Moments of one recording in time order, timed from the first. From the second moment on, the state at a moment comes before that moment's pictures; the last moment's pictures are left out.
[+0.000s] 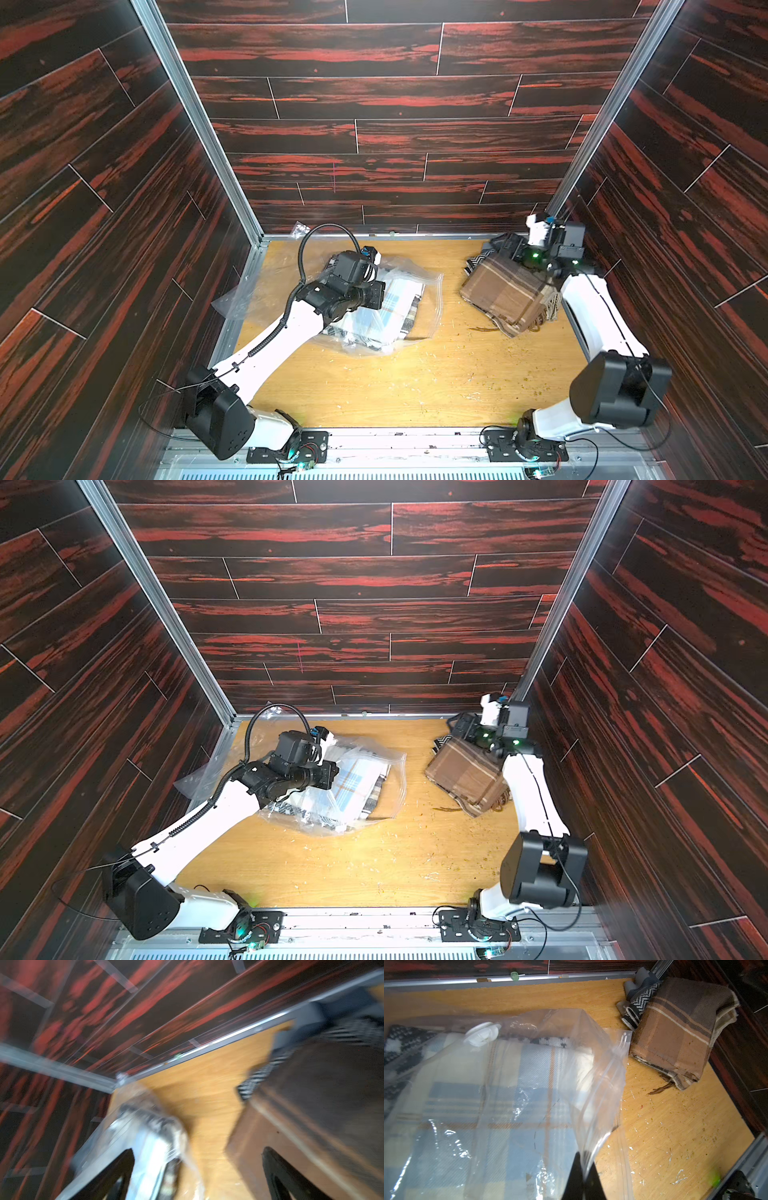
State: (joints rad) left arm -0.57 1.41 1.27 -0.59 0.10 -0.30; right arm -0.05 1.47 1.32 -0.41 -0.55 0.39
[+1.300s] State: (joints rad) left arm -0.68 1.40 1.19 -0.56 0.00 -0.39; right arm 0.54 1.70 0.61 0.72 -0.59 0.84
